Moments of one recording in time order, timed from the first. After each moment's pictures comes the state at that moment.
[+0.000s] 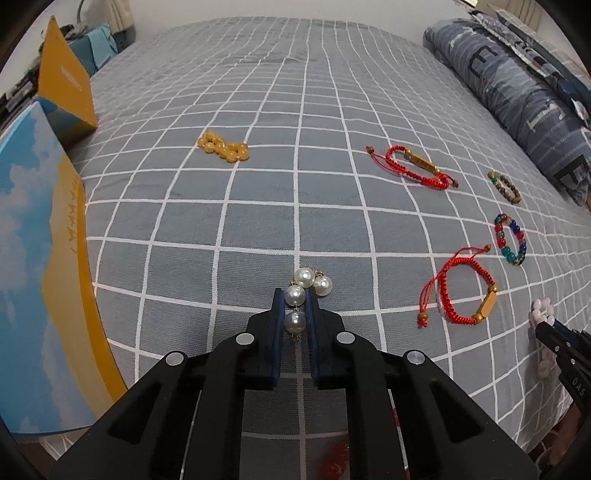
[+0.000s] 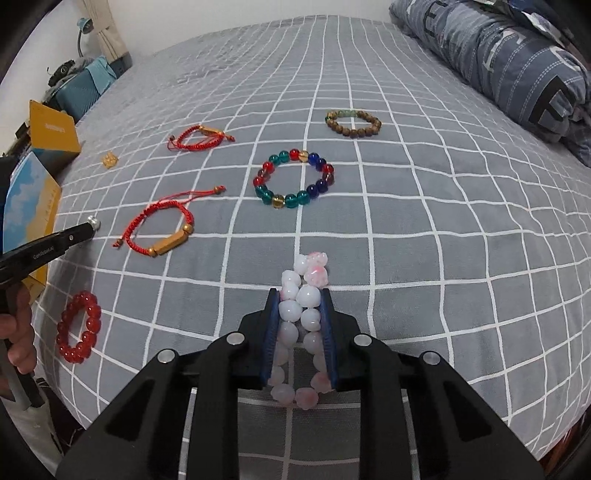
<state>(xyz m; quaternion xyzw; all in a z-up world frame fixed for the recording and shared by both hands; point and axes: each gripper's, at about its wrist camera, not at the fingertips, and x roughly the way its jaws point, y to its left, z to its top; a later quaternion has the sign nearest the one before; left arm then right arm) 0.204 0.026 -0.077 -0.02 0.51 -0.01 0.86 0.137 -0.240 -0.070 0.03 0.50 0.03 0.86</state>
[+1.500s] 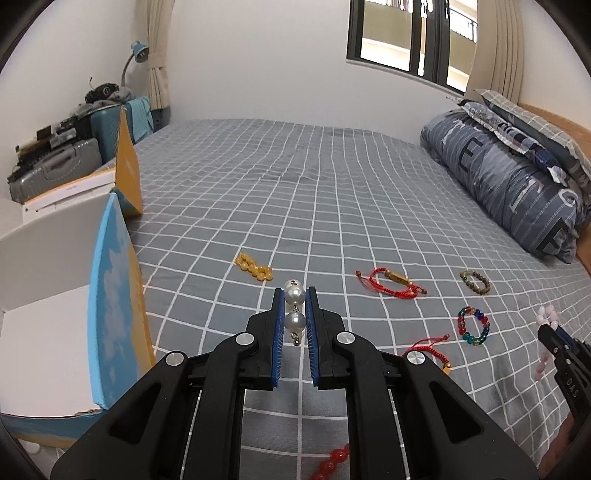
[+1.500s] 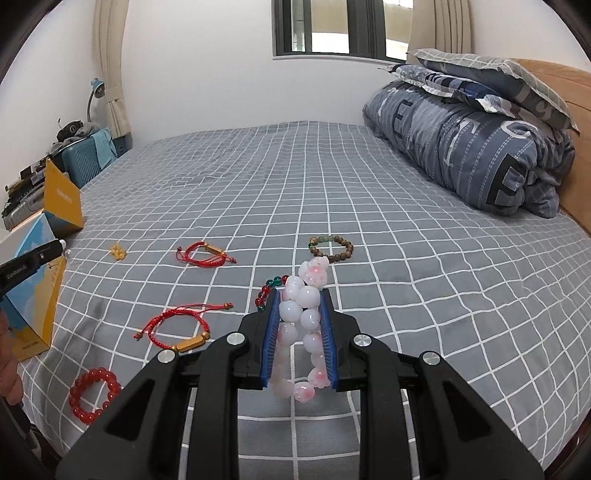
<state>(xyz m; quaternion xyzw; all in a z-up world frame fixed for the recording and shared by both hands) 0.161 0.036 0.005 -0.04 0.32 0.02 0.95 0.114 -0.233 -0.012 0.02 0.31 -0.02 0.95</state>
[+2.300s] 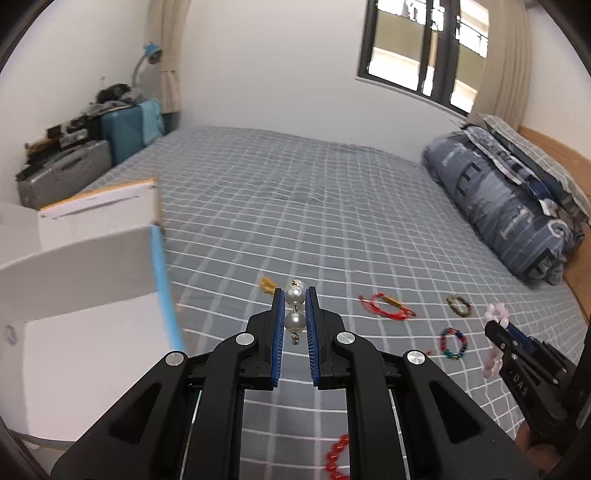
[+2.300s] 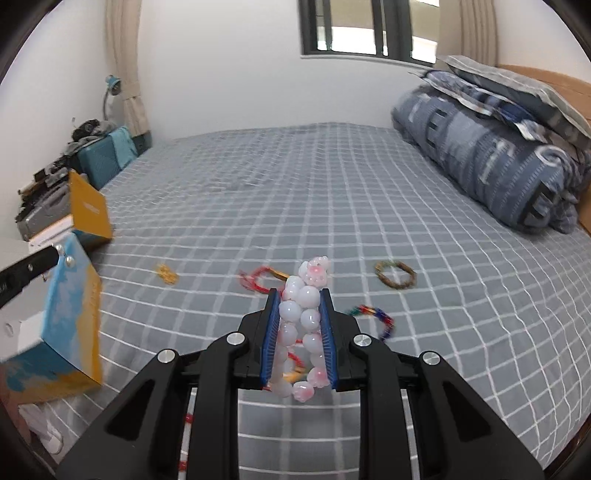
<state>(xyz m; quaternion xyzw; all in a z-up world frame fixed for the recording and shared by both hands) 0.136 0.082 0.073 -0.06 0.31 0.03 0.95 0.139 -0.146 0.040 0.03 0.32 0.02 0.95</state>
